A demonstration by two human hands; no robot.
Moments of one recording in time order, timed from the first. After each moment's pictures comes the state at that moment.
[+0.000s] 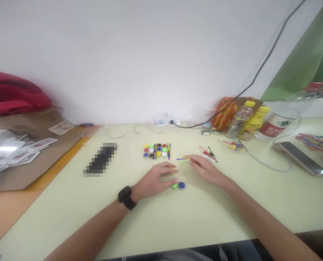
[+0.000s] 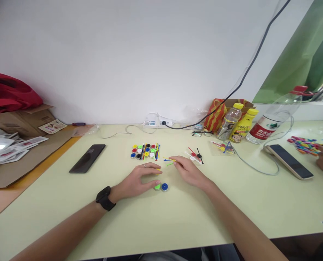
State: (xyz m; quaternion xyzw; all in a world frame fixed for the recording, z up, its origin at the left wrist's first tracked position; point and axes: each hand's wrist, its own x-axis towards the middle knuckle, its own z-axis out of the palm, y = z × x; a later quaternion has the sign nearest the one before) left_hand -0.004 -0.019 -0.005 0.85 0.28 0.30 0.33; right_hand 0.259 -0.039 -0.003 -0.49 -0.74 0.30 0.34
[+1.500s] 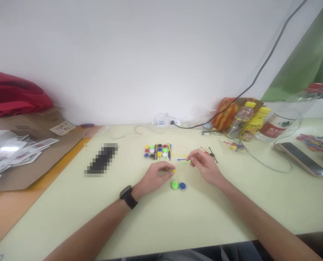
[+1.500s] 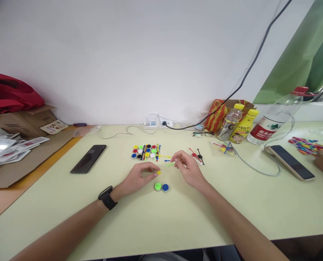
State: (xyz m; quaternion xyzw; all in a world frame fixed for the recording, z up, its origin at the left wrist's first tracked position) left_hand -0.001 -0.008 -0.016 0.77 0.34 0.34 0.42; right_hand 0.250 -0.036 -0.008 -0.45 -0.65 0.37 0.49
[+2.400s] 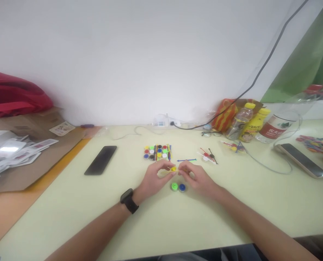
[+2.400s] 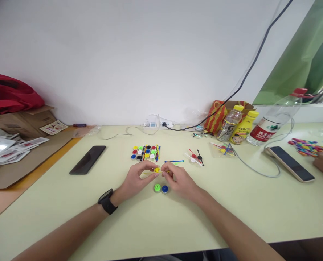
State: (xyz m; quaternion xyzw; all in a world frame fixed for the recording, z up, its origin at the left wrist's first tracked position) left_hand 0.004 -0.019 -0.010 0.77 0.31 0.41 0.37; right_hand 0.225 -0.056 -0.009 -0.43 -0.75 0.34 0.37
